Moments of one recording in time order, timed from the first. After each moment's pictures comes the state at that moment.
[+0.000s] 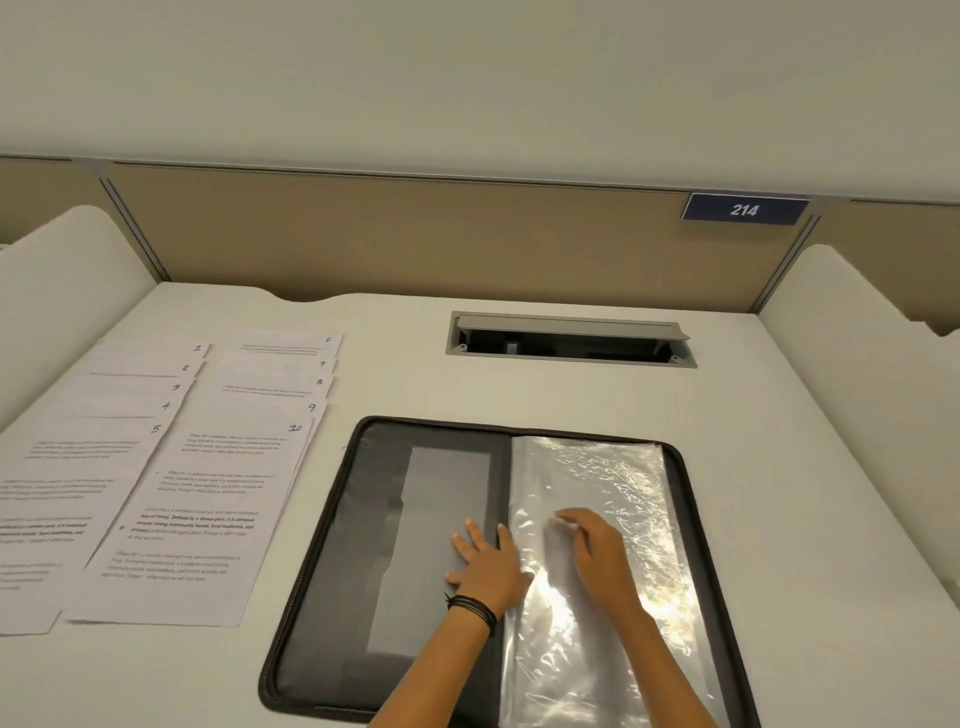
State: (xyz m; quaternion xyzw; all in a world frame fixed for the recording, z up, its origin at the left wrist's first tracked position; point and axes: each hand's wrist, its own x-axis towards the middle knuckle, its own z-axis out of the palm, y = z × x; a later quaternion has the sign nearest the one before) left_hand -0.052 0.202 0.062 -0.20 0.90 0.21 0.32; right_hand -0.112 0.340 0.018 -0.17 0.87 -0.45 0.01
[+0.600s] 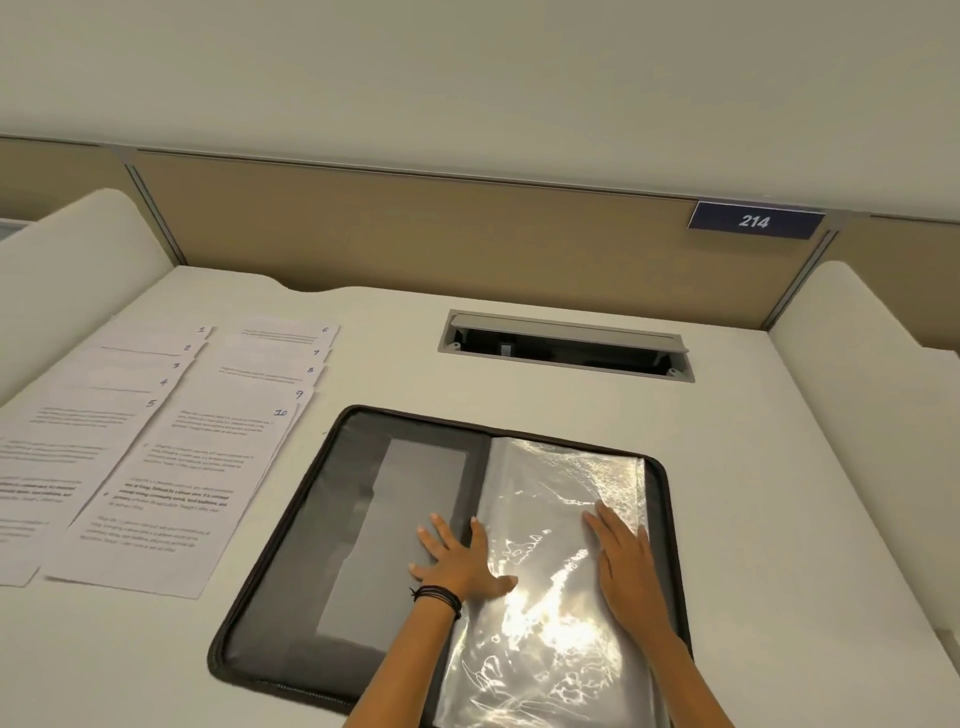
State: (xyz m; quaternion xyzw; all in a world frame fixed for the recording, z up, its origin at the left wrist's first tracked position) left_hand -0.066 0.215 0.053 -0.22 0.89 0.21 0.35; right_hand -0.157 0.434 -0.027 -0.25 0.93 -0.27 0.00
